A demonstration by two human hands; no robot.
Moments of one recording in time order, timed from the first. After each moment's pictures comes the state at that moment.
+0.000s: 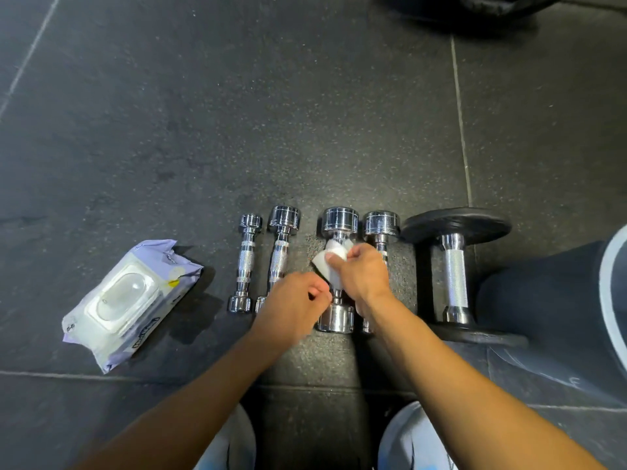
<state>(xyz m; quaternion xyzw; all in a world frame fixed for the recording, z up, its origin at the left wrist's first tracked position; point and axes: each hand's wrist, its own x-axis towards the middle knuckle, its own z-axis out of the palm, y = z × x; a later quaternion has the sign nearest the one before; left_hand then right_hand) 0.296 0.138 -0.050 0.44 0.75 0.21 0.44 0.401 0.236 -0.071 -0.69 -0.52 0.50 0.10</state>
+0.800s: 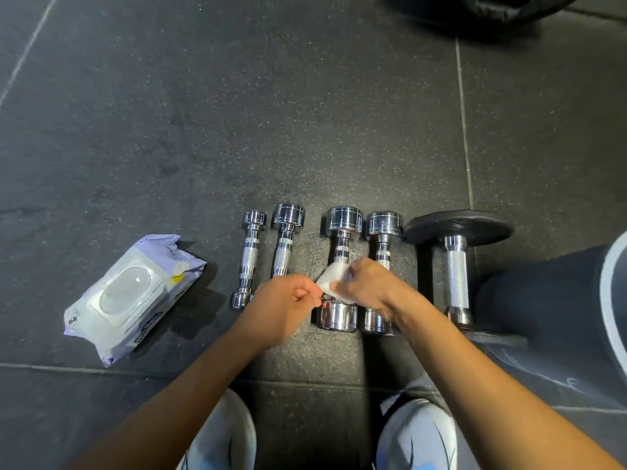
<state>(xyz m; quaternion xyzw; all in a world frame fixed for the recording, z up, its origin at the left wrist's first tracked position) 0.273 0.119 -0.050 0.38 0.73 0.25 0.50 0.418 0.245 -0.045 -0.57 -0.63 0.48 -0.22</state>
